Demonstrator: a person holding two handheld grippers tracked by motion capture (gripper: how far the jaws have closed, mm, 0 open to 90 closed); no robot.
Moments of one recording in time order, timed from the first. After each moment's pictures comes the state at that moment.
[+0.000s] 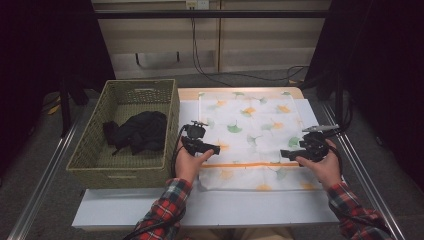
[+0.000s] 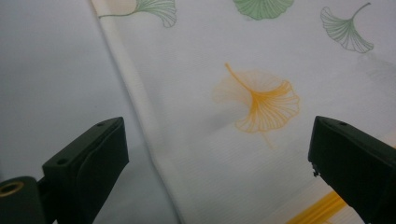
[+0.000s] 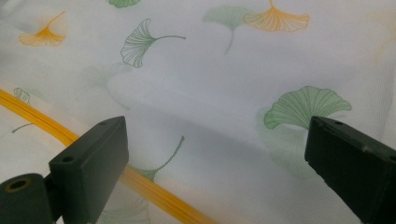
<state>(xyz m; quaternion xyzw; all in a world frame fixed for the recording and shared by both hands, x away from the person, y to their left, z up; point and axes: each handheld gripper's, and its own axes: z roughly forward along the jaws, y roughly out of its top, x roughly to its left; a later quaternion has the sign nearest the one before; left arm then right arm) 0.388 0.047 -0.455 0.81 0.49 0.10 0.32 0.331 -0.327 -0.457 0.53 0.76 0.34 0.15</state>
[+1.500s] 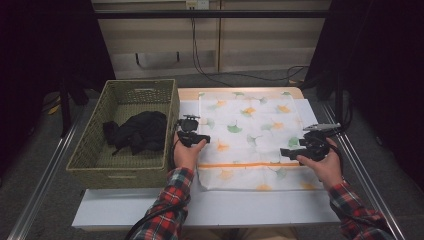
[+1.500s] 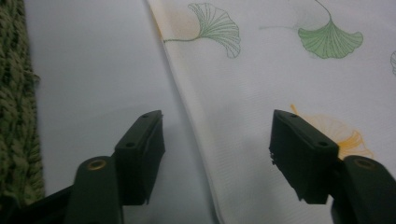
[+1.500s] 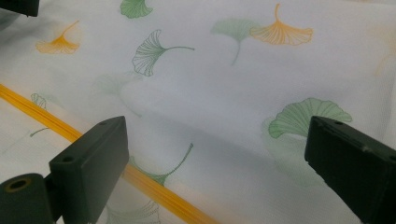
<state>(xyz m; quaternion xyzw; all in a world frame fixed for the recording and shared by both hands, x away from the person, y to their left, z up) 0.423 0.061 -0.467 0.77 0.54 0.12 0.31 0.329 -0.325 -0.448 0.53 0.76 0.36 0.15</state>
